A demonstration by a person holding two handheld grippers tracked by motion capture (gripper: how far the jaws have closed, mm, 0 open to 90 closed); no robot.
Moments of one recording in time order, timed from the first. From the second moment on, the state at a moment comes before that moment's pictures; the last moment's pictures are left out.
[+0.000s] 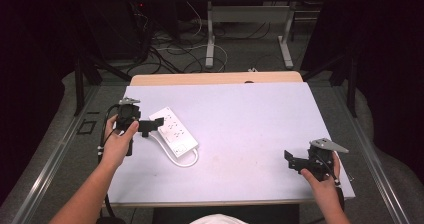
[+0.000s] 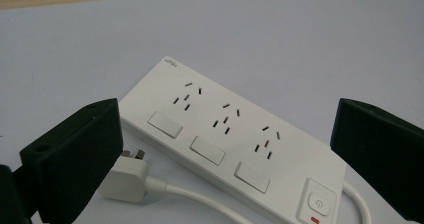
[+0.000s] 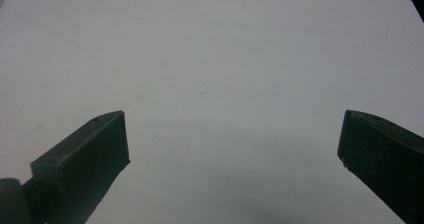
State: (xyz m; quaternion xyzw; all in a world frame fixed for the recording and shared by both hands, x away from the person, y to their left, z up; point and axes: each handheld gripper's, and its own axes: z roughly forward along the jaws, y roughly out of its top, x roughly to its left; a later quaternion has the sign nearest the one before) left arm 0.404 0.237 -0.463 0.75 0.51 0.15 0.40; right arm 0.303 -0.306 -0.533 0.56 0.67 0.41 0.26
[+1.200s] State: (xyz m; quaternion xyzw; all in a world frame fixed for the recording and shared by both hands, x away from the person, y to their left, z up) left arm 0.327 0.254 -0.498 0.75 0.48 0.17 0.43; right arm 0.303 -0.305 -0.534 0.56 0.67 0.41 0.26
